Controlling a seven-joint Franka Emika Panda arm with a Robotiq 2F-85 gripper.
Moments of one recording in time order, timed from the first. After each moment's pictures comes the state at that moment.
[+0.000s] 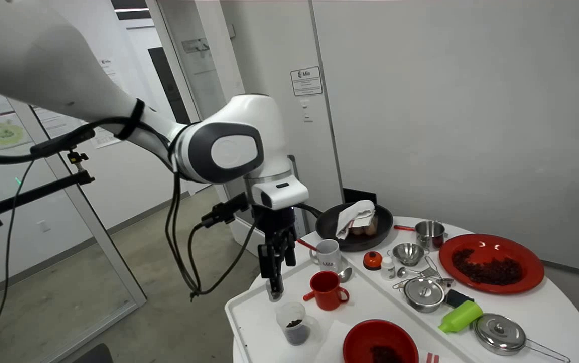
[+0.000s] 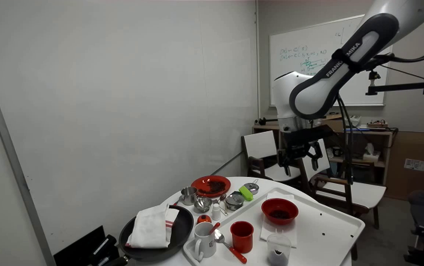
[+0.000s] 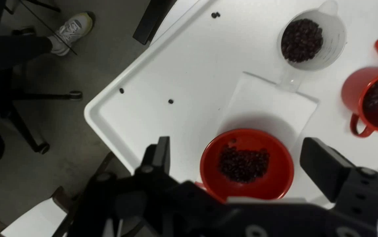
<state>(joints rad) -0.14 0.28 -0.04 -2.13 -0.15 2.26 0.93</state>
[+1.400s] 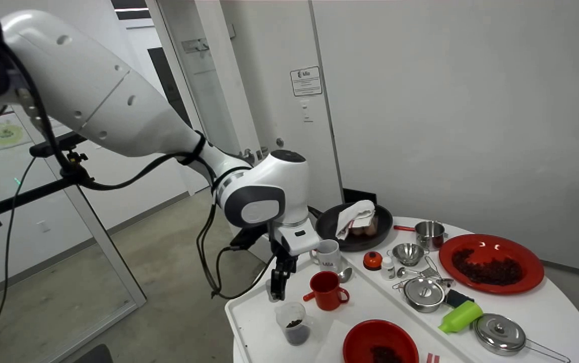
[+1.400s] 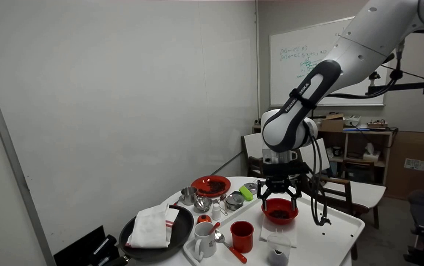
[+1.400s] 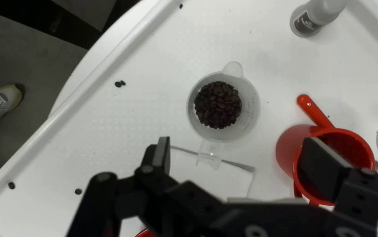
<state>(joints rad) -0.05 0.60 -0.05 -1.96 0.29 2.40 0.76</state>
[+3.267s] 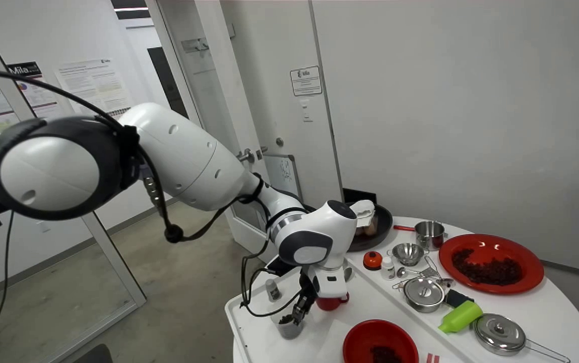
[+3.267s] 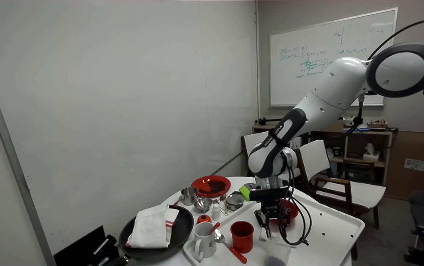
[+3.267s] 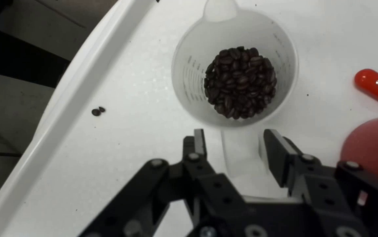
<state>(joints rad) -0.12 1.01 -0.04 -1.55 0.37 2.17 0.88</state>
